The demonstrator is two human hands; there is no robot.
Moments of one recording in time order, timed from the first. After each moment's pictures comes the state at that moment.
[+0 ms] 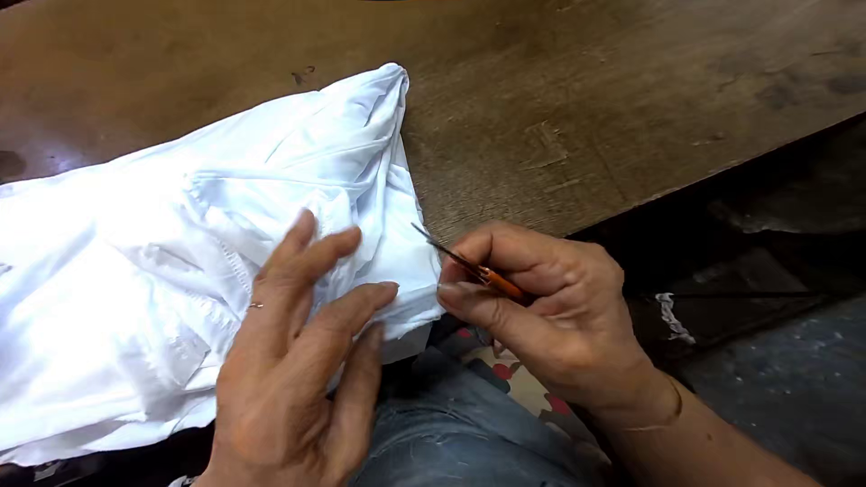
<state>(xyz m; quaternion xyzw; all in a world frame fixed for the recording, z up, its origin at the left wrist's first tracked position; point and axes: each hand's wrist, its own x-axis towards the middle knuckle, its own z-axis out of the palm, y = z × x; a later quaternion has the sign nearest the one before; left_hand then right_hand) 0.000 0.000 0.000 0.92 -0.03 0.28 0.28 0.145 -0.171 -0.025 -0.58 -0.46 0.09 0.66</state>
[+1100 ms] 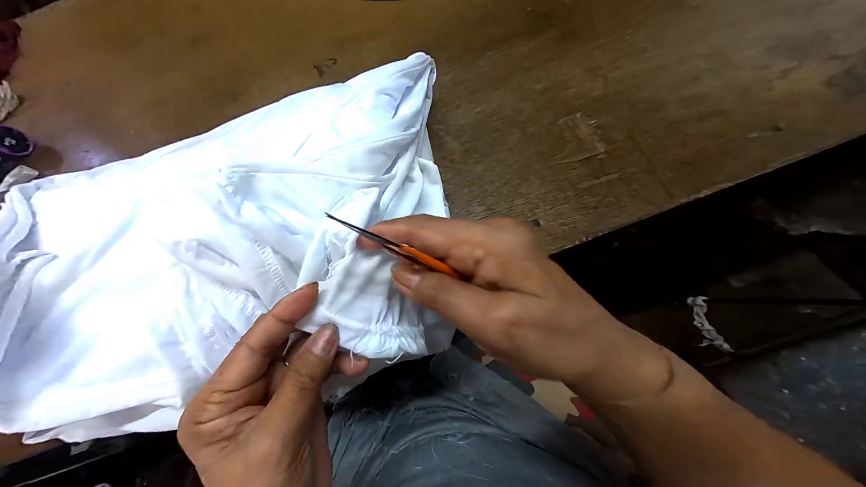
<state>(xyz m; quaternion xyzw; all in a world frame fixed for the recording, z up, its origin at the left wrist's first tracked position) -0.024 -0.014 -0.017 0.61 0.18 0.39 0.66 0.147 -0.127 -0.012 -0.62 -0.49 0.19 0.58</state>
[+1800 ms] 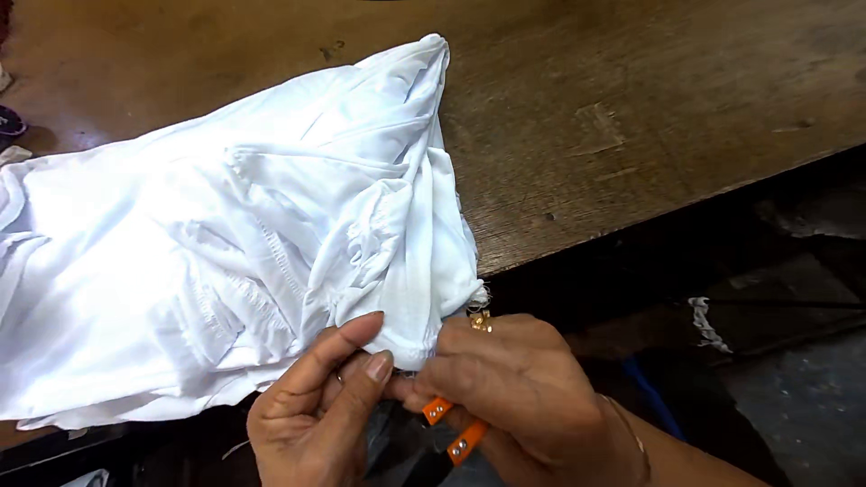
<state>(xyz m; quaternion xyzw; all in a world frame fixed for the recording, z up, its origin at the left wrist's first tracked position) -0.035 -0.037 -0.031 0.55 0.20 0.31 0.75 0.101 -0.156 -0.054 -0.58 -0.61 -0.04 0.54</state>
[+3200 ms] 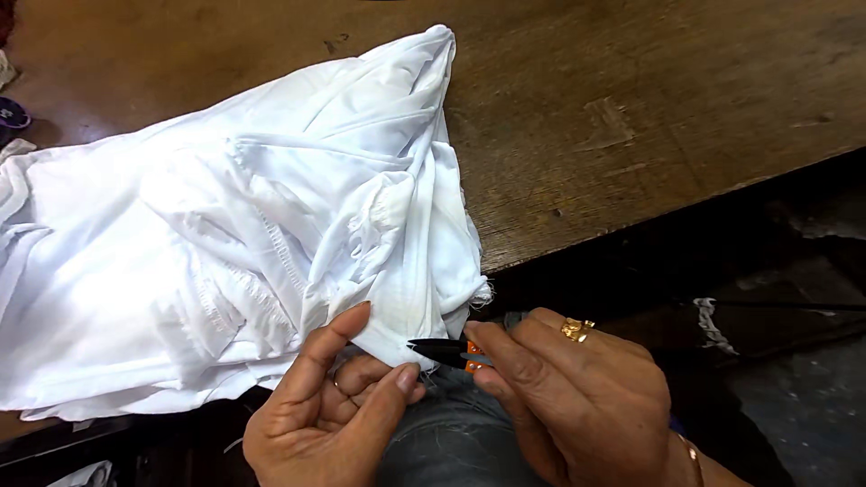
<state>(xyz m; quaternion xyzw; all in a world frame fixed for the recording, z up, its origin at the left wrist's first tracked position) -0.038 -0.046 -0.030 0.60 0.22 0.33 0.69 0.096 -0.192 -0.068 -0.74 -0.52 -0.18 0.38</state>
